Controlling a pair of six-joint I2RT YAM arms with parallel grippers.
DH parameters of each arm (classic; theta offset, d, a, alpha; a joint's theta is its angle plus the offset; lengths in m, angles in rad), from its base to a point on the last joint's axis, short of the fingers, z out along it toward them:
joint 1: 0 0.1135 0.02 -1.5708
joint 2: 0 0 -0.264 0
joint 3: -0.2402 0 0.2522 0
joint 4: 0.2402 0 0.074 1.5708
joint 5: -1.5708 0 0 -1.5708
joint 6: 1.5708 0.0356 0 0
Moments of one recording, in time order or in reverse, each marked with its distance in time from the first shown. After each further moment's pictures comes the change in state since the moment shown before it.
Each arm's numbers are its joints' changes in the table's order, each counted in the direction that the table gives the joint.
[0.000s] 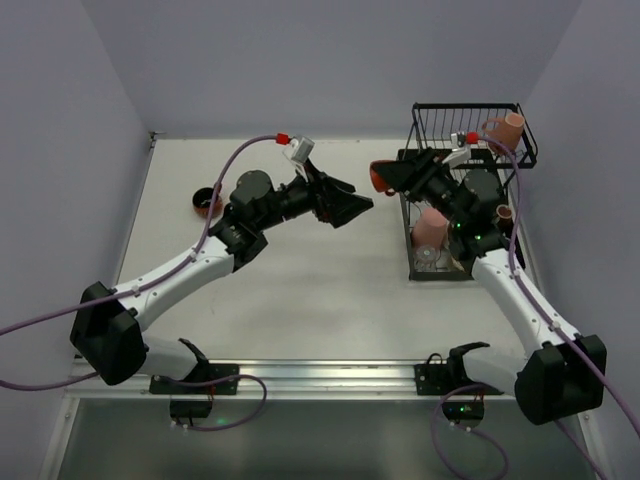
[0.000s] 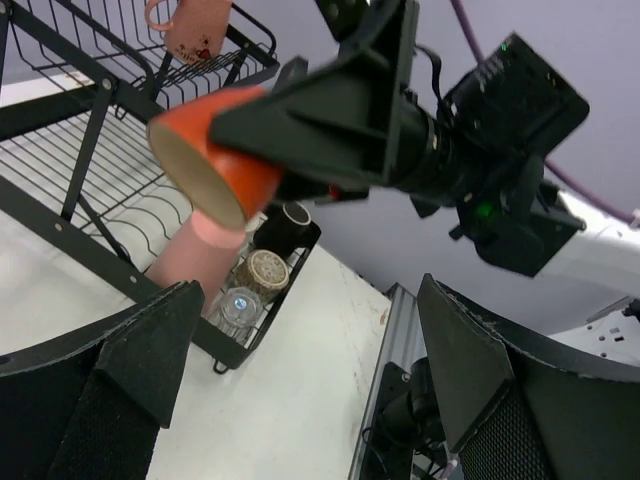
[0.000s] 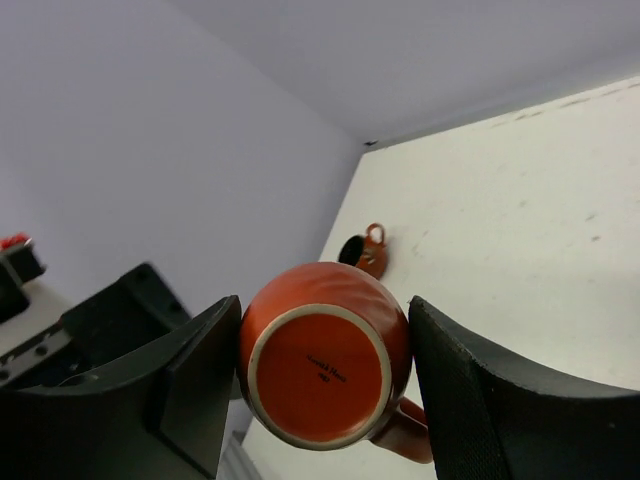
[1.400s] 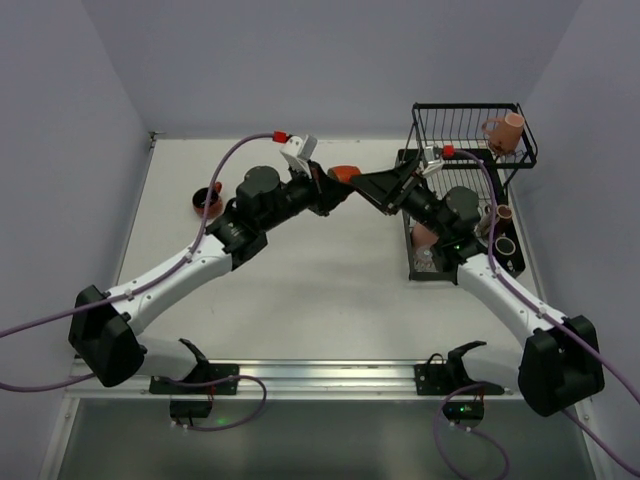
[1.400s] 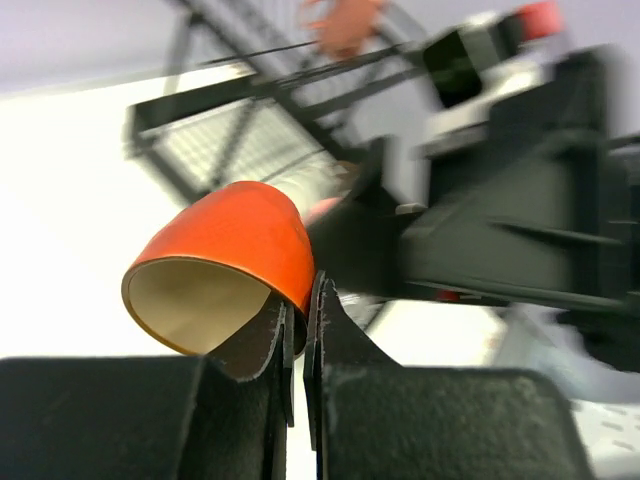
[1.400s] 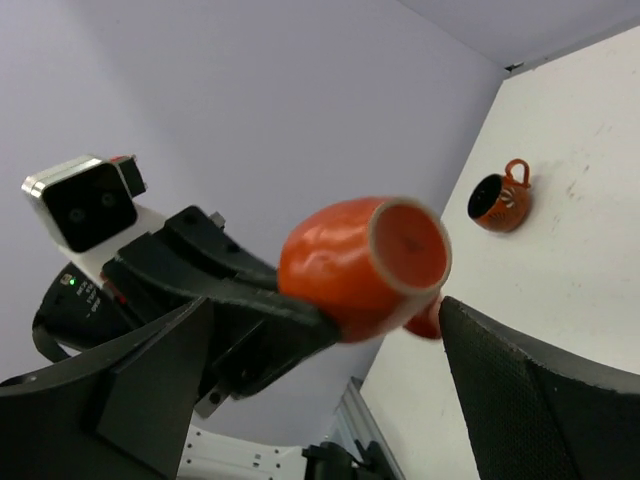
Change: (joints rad) left arm -0.025 0.021 -0.088 0.175 0.211 0.124; right arm 0.158 0.042 0.154 -0.371 0.082 0.313
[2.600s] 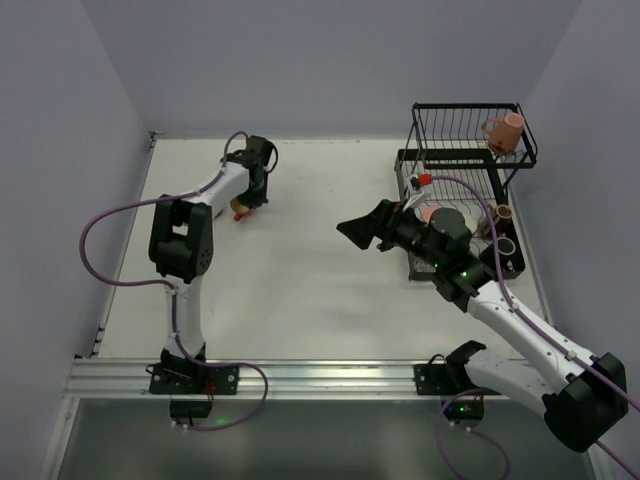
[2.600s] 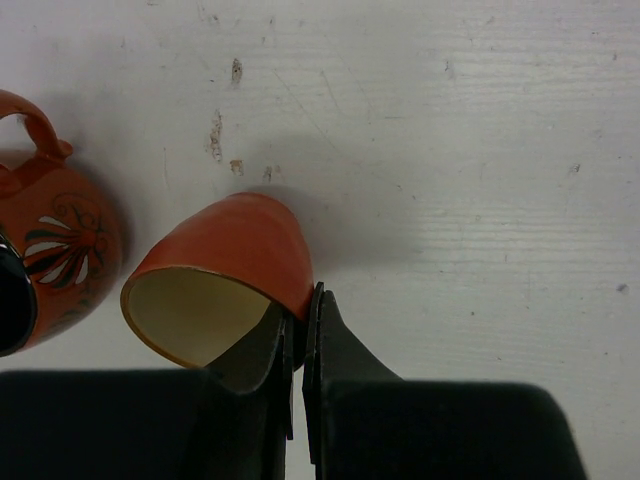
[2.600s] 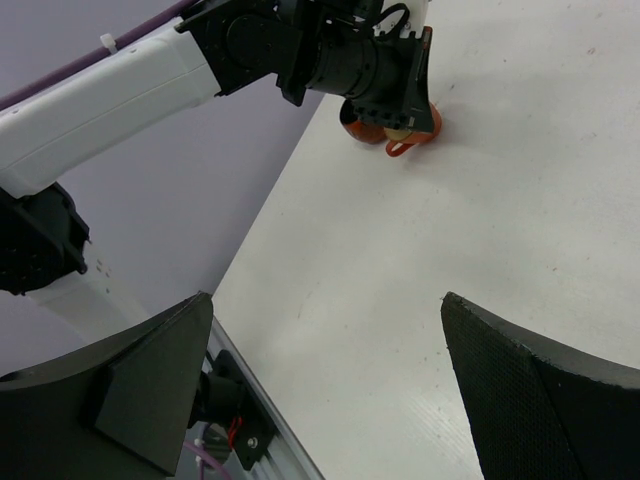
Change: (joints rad) left arm 0.439 0.749 -0.542 0.938 0.485 0.290; right arm 0.192 -0.227 0.050 0.492 -0.197 -0.487
